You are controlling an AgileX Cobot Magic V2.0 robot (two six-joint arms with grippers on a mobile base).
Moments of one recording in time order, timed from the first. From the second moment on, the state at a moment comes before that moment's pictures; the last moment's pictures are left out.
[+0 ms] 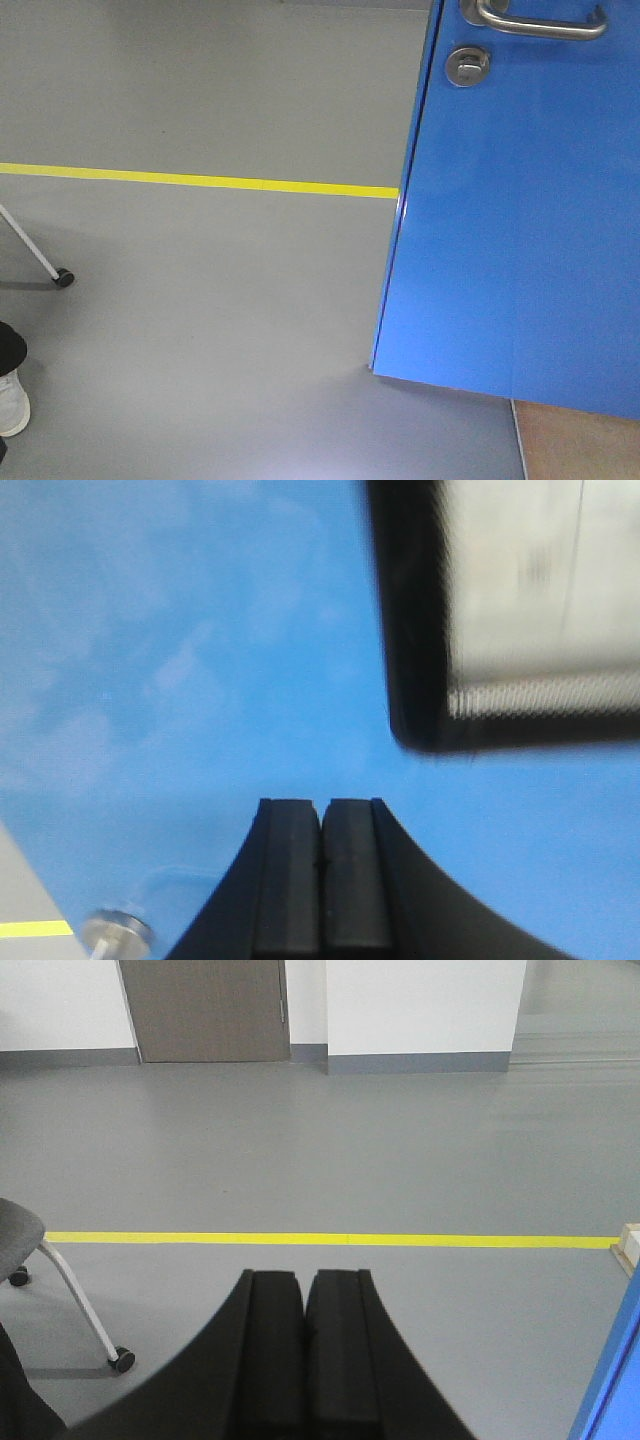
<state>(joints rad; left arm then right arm) 0.00 -0.01 0.03 0.07 0.28 -0.02 -0.38 1.43 -1.97 0.38 0.87 -0.27</state>
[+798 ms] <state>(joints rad) 0.00 -0.01 0.03 0.07 0.28 -0.02 -0.24 0.55 -0.55 0.26 0.17 -0.35</state>
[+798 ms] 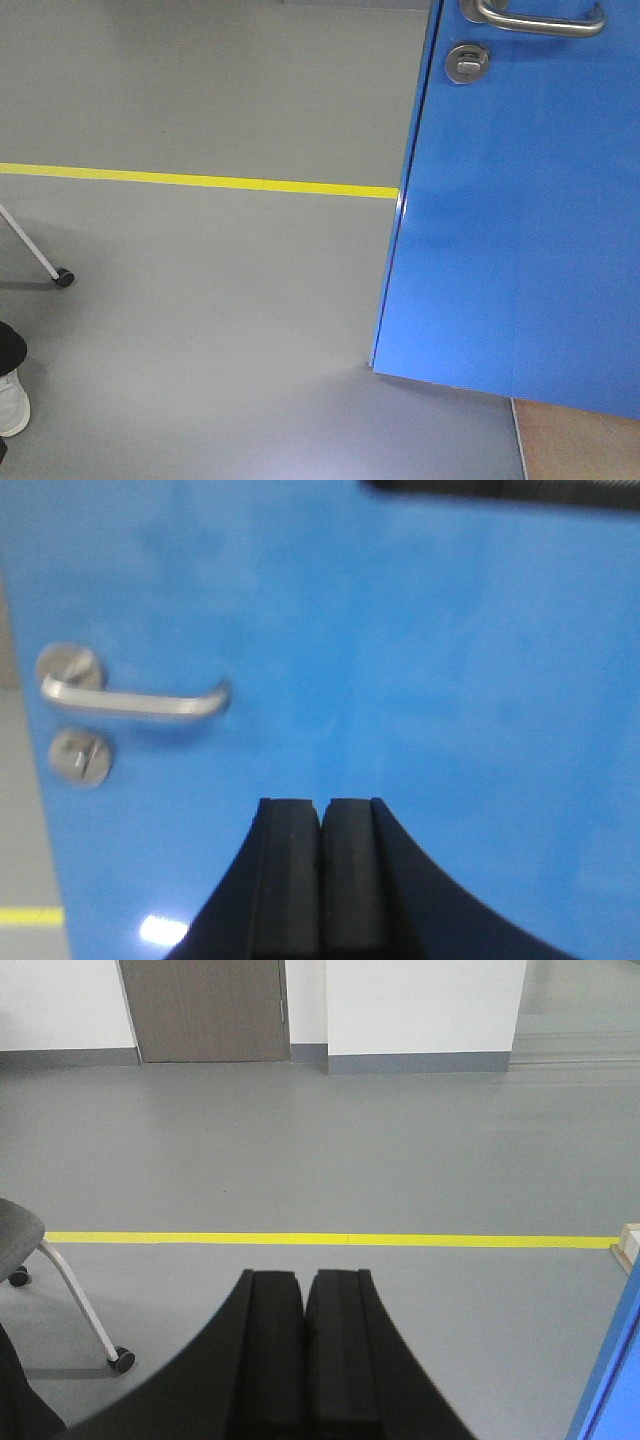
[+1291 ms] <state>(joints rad) 0.00 -0.01 0.03 0.07 0.28 -0.02 -0.20 0.15 -0.22 0.21 0.15 -0.26</state>
